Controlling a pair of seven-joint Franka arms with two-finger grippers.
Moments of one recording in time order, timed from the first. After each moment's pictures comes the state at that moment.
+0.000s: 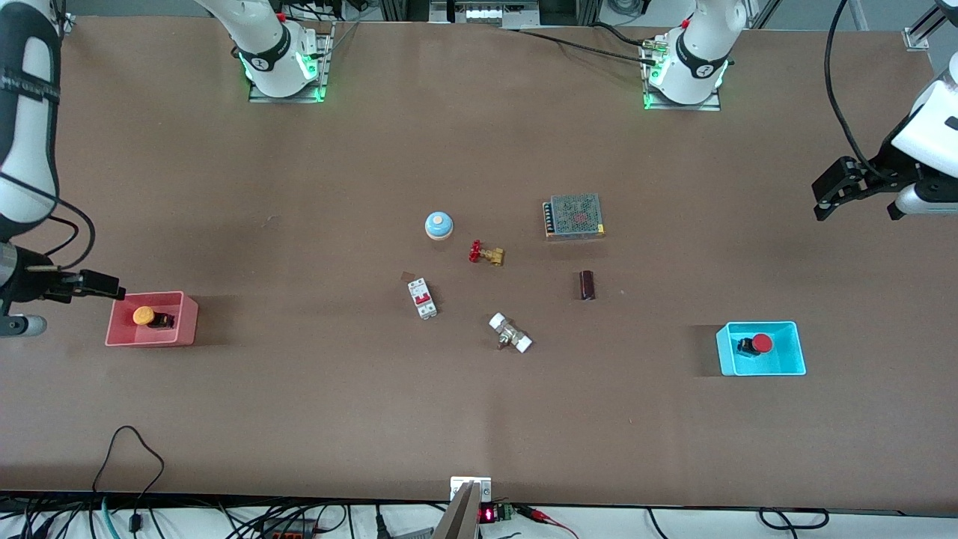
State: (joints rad) left arm 0.11 -0.02 -0.16 -1.63 0.08 1.77 -0.05; right arm 0.13 0.44 -0.37 -1.46 0.19 1.84 -0.33
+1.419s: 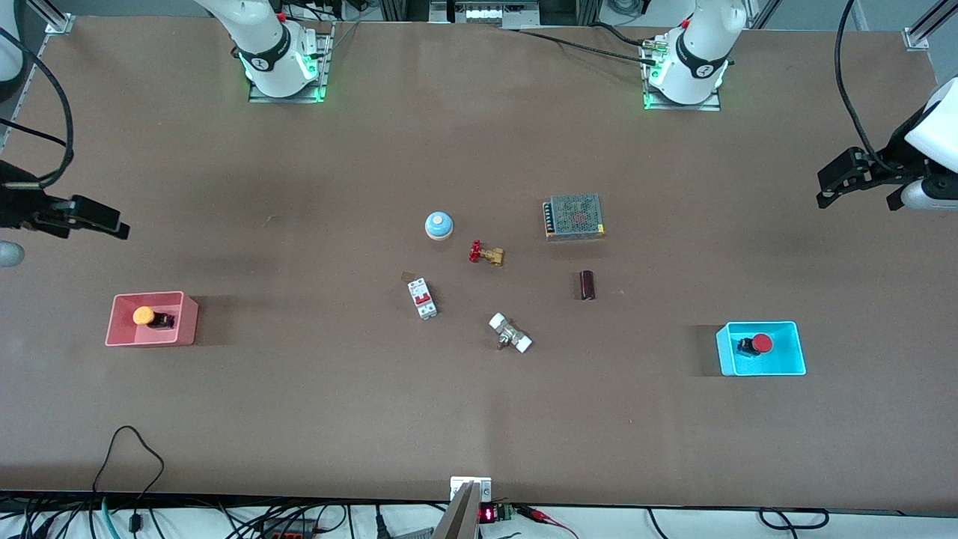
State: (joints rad) left arm 0.04 -0.02 -0.05 -1.63 0.02 1.70 0.01; right arm 0.12 0.18 -0.22 -1.46 0.08 1.59 -0.06
